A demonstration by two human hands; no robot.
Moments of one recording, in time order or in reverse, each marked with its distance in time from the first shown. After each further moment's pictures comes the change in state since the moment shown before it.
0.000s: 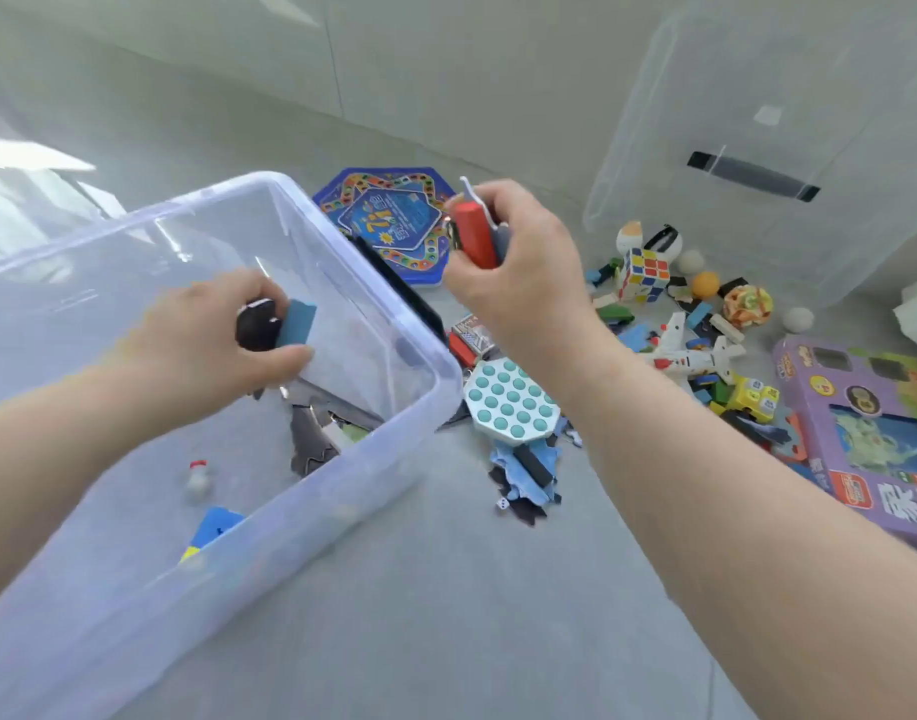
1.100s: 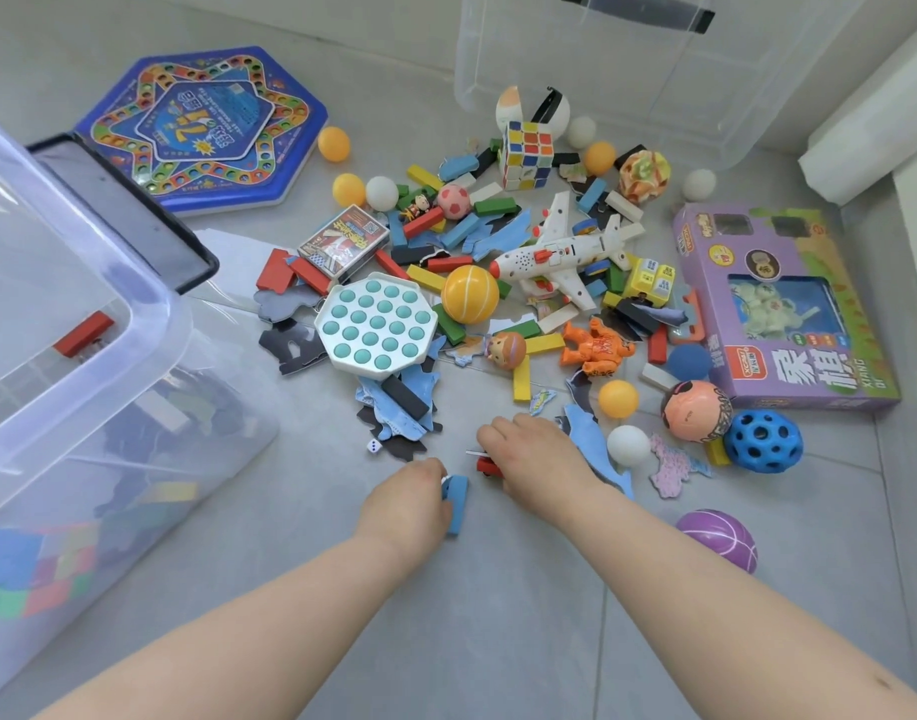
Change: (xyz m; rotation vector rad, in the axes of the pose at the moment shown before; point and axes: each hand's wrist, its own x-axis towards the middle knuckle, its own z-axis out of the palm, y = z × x) left_hand -0.069 0.086 0.277 0.244 -0.732 -0.042; right_hand -0.141 0.250 -0.034 -0.892 -0.649 0.064
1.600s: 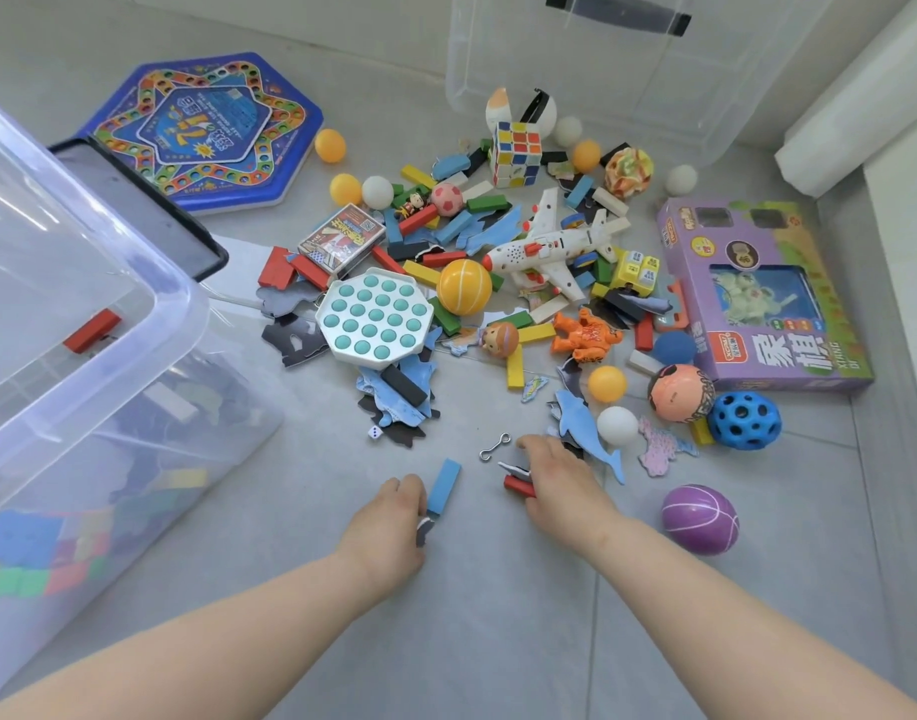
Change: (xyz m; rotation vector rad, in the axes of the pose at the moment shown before) left_hand -0.027 -0.026 0.012 -0.025 -0.093 0.080; right_hand -0.048 -0.002 0.015 0.312 -0.022 0.331
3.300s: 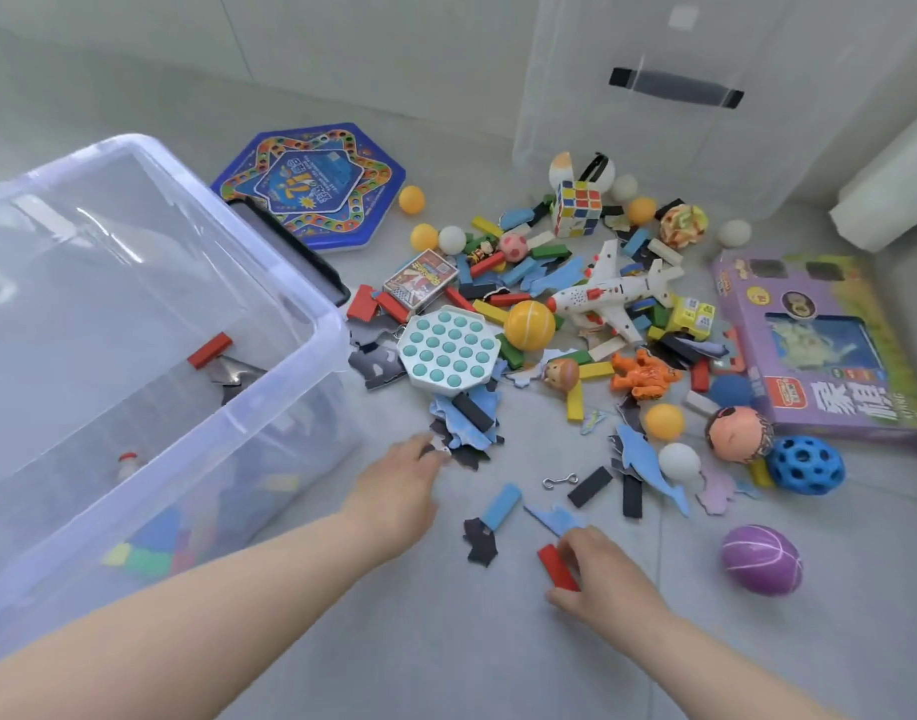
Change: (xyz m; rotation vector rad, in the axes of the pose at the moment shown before) left_hand -0.020 -0.033 -0.062 0.218 0.208 0.129; right_hand -0.041 -0.038 0.008 0.153 -0.247 0.128
